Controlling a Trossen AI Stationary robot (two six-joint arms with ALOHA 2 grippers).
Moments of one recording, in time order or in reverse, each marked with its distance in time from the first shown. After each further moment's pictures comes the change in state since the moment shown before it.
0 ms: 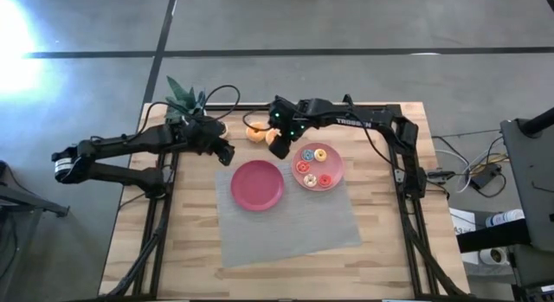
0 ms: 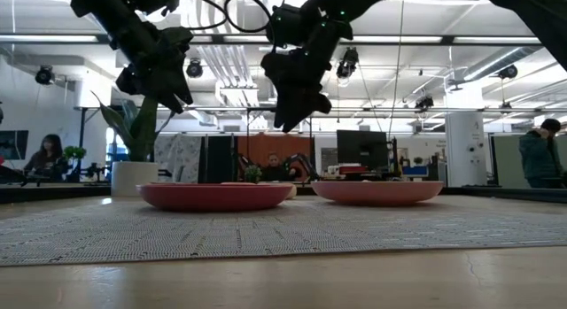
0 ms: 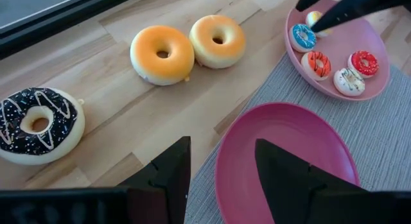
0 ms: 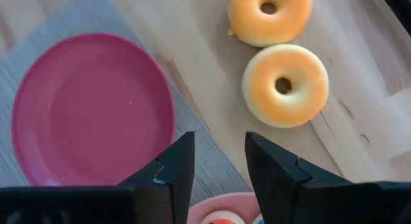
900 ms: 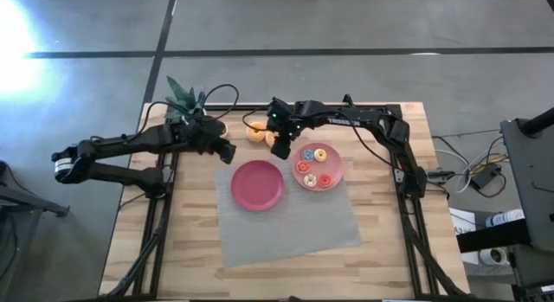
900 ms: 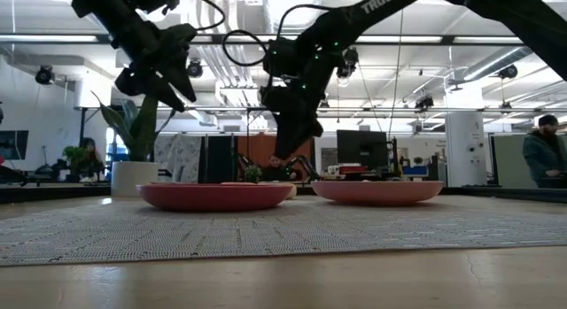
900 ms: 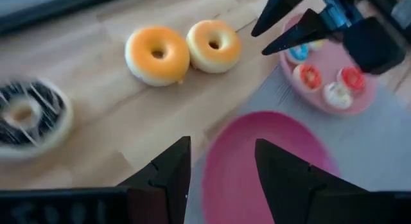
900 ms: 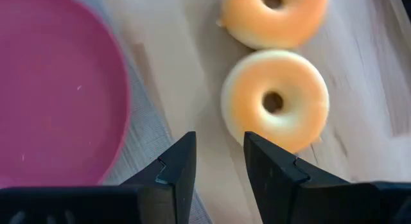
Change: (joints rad) left arm 0.000 0.000 0.000 0.021 0.012 -0.083; right arm -0.042 0.092 -0.035 0.094 -0.023 -0.213
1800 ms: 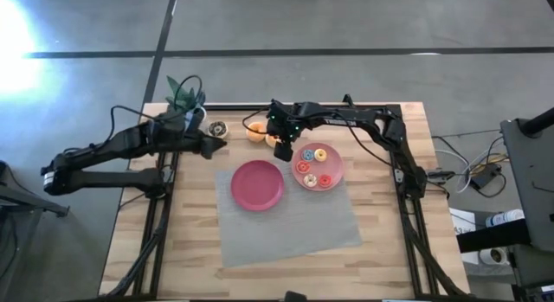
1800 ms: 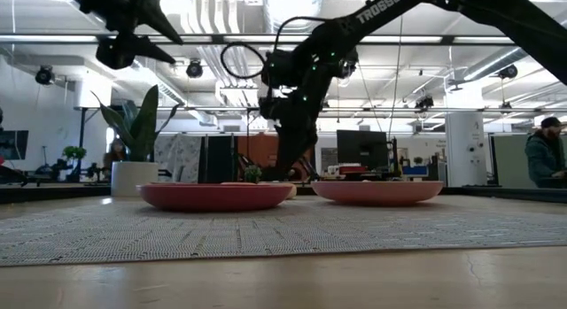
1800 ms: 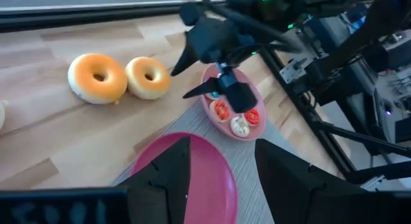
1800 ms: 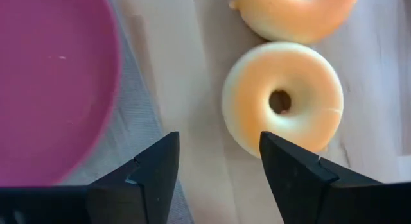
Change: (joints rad) left arm -0.009 -0.283 0.000 0.013 0.112 -0.168; right arm -0.019 0.045 0.002 -0.004 -0.001 -0.153
